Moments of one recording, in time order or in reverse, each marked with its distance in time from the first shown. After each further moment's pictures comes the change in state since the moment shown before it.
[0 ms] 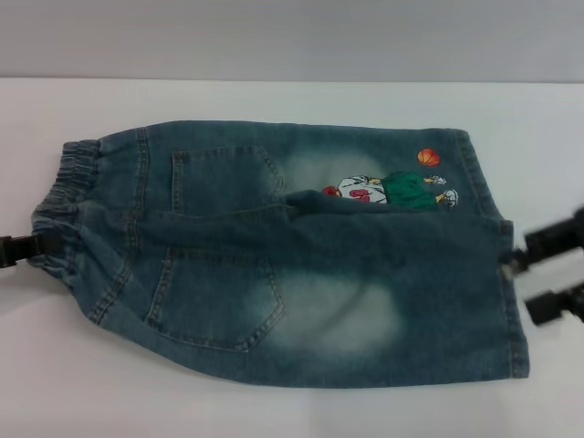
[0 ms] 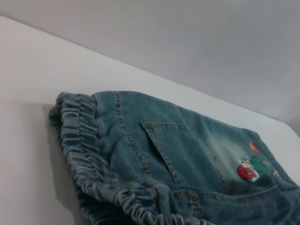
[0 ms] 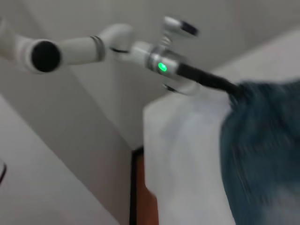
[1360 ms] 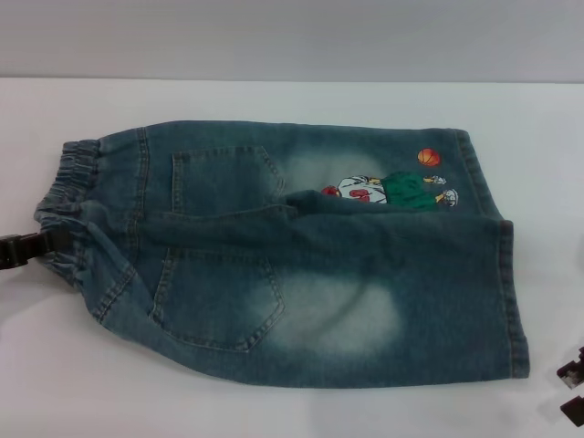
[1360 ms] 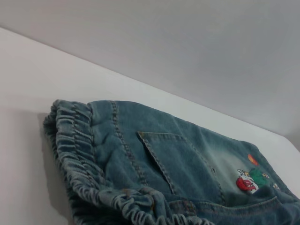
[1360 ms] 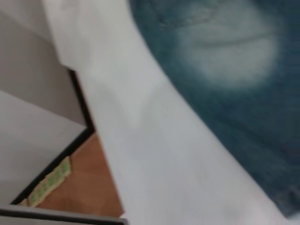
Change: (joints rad) left arm 0.013 -0.050 -0.049 0.009 -0.004 -0.017 0.049; right arm -0.058 0.067 0.014 -0.074 -0.449 0.151 0.197
